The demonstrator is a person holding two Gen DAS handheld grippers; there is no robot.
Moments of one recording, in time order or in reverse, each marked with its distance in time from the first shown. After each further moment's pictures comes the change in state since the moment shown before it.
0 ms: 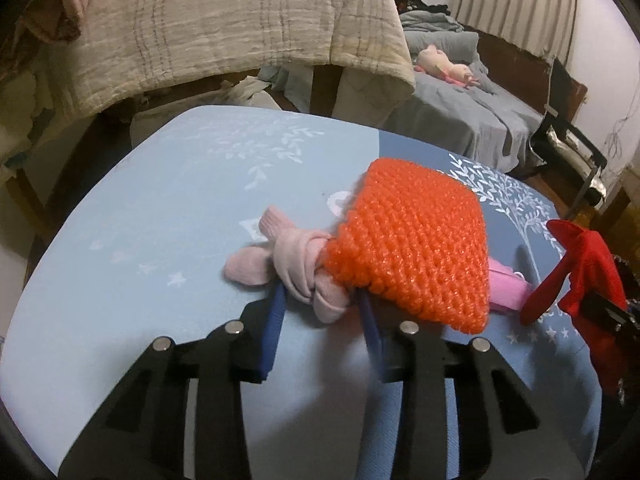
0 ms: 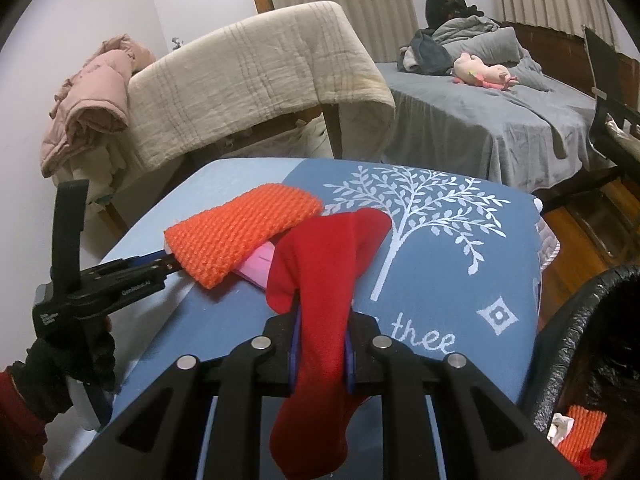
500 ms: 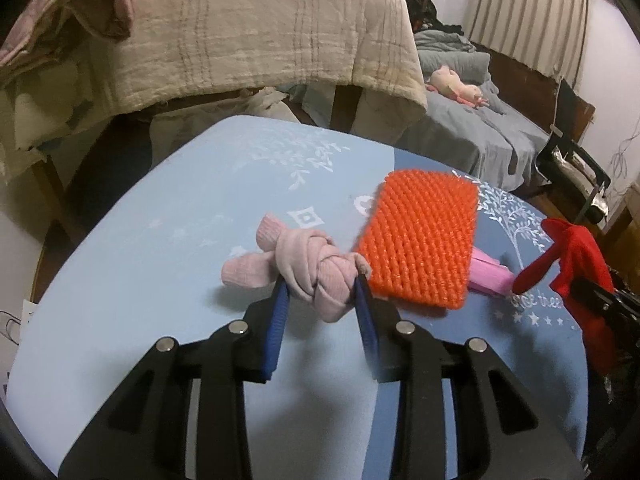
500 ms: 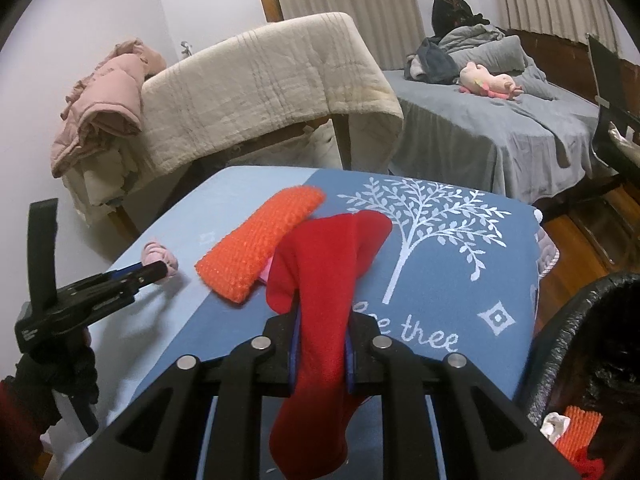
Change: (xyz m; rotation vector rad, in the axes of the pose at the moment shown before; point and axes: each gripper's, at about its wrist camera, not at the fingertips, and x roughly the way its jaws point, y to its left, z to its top) left arm -0.058 0.015 -0.018 -0.047 -0.056 0.035; right arm -0.024 0.010 0.001 -0.015 -0.025 0.026
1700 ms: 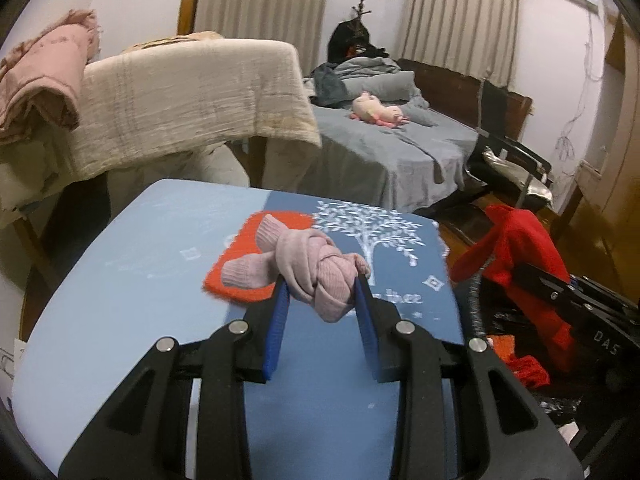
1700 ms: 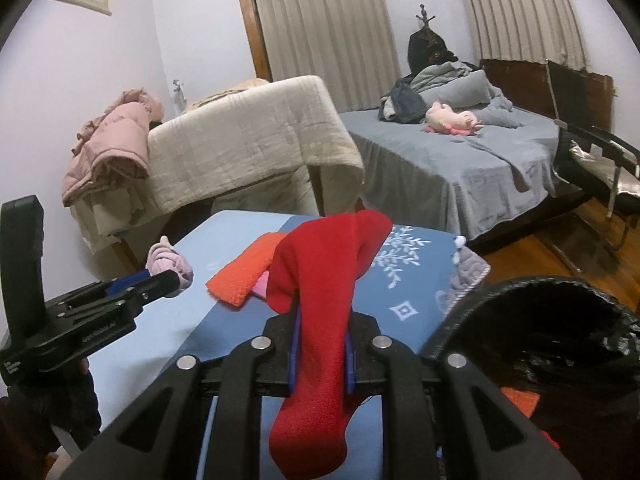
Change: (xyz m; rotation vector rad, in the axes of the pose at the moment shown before) left arm -0.103 -0.128 -0.015 0.137 -0.121 -0.155; right arm -0.133 -0.030 -0.011 0.025 -0.146 -0.076
